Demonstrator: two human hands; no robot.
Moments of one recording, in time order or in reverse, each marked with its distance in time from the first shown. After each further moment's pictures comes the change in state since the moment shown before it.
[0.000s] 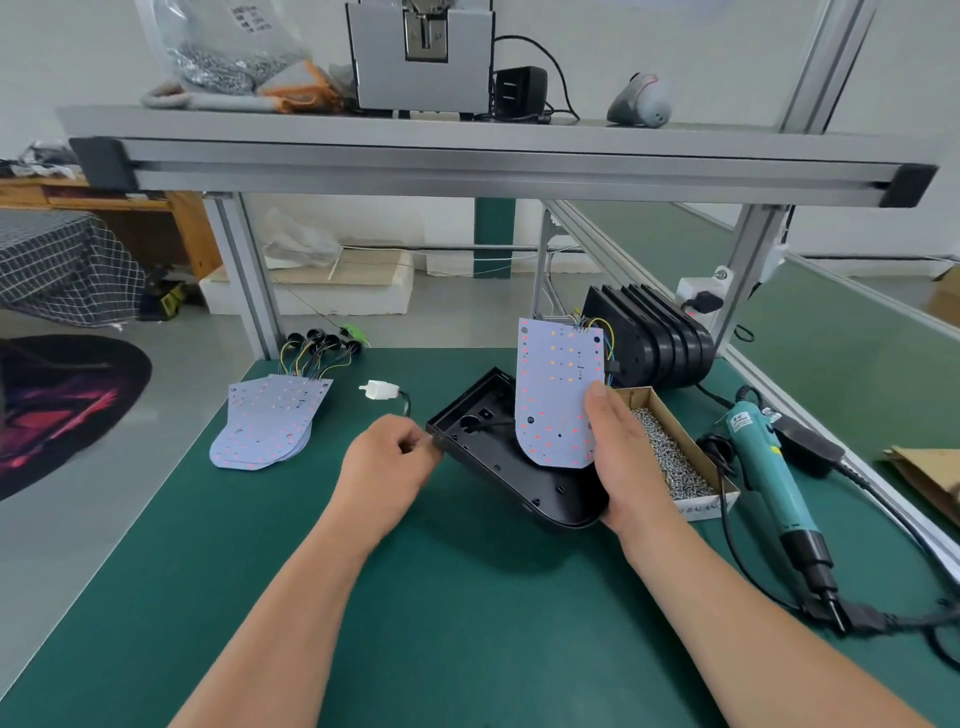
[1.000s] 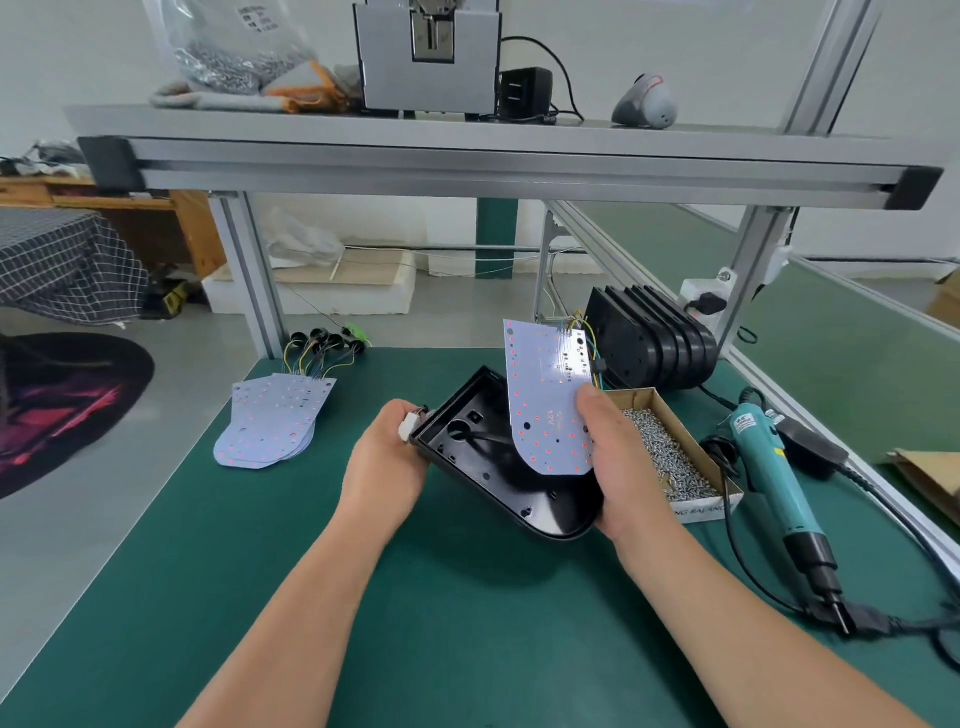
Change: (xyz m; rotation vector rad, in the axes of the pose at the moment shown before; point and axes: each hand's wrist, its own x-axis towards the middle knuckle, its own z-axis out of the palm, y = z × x) left_hand 0.003 0.000 0.005 -0.040 0.069 -0.033; right_hand -0.001 0.002 0.006 0.077 -0.060 0.040
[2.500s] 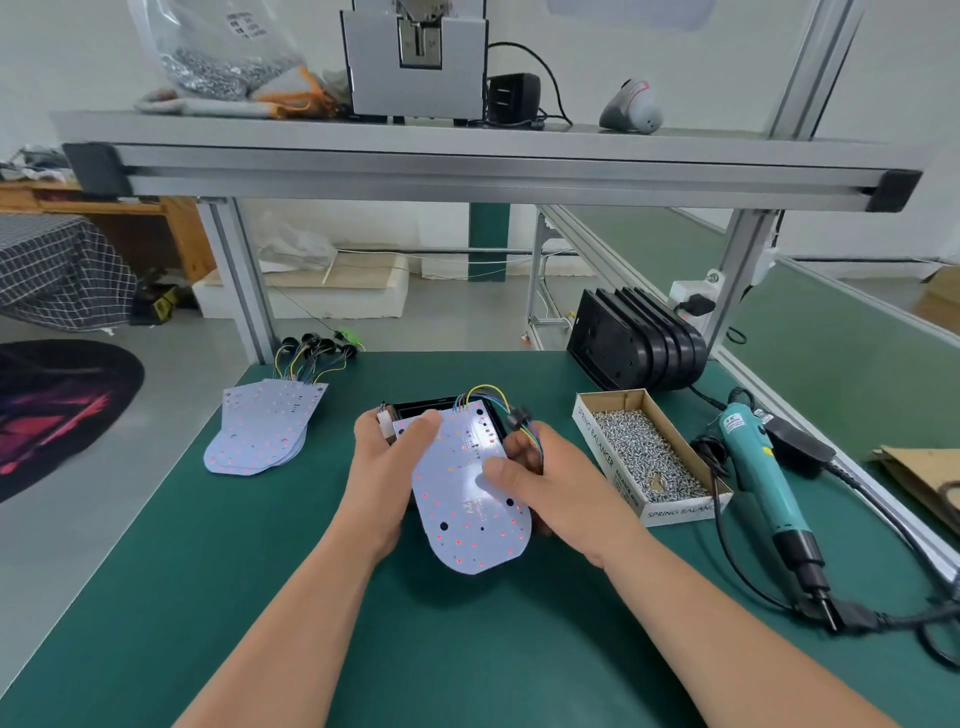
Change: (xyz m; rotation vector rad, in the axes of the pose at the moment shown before) left_hand -0.002 -0.004 0.013 -0.621 -0.063 -0.116; right_hand -0.026 0.004 0.013 -0.666 -0.321 -0.055
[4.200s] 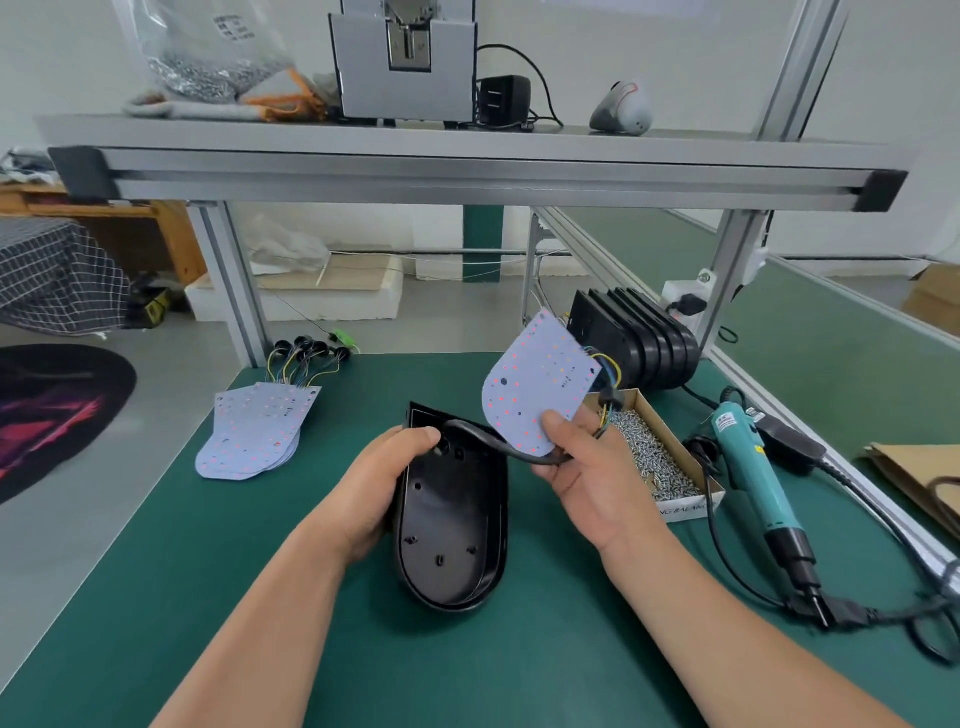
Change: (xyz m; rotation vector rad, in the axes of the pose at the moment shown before) left_hand -0.008 0.020 -0.011 0.032 -0.319 -0.202; right_hand 0.011 0.007 -0.016 0.889 0.191 -0.033
